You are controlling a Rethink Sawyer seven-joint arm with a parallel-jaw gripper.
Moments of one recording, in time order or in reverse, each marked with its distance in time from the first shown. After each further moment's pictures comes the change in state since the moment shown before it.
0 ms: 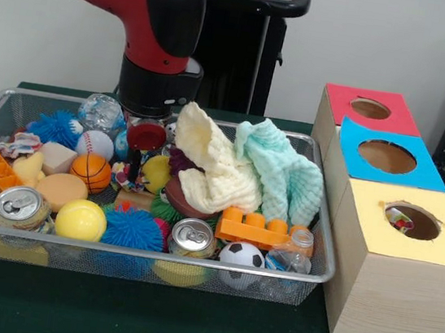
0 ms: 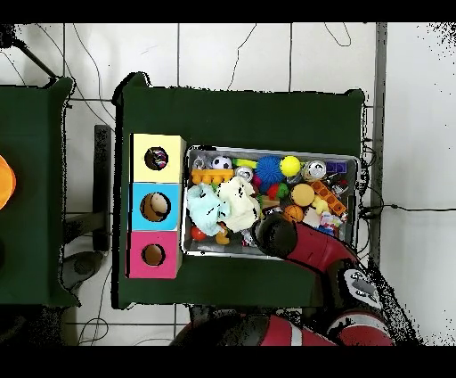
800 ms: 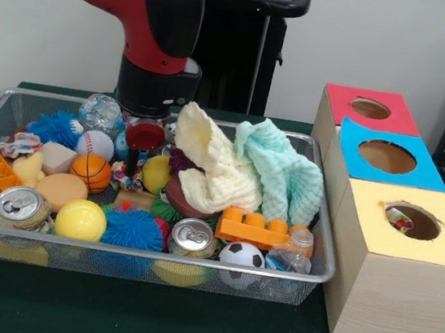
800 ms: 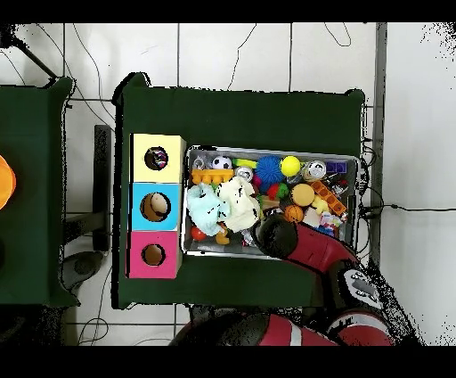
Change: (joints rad) arm 0.003 -0.005 -0.008 0.000 -0.001 0.001 0.000
